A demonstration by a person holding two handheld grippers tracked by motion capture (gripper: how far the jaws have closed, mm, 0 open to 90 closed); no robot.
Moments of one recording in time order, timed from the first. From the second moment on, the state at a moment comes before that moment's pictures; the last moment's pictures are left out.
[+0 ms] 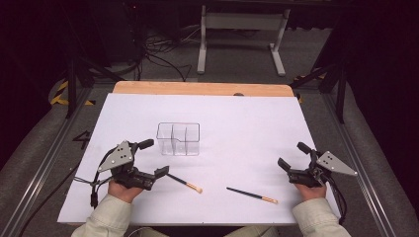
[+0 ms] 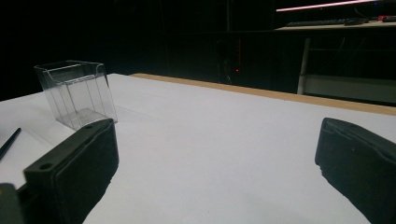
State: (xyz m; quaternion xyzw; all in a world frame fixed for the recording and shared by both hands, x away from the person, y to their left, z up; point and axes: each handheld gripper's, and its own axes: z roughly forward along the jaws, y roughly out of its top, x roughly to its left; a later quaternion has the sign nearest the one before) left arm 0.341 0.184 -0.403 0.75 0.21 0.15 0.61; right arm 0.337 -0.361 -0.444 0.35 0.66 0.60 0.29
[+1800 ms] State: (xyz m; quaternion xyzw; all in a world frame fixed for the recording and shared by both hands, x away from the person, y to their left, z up) left arm 0.360 0.117 -0.340 0.97 0.10 0.09 0.23; right arm 0.337 -0.363 -0.446 0.37 0.66 0.59 0.29
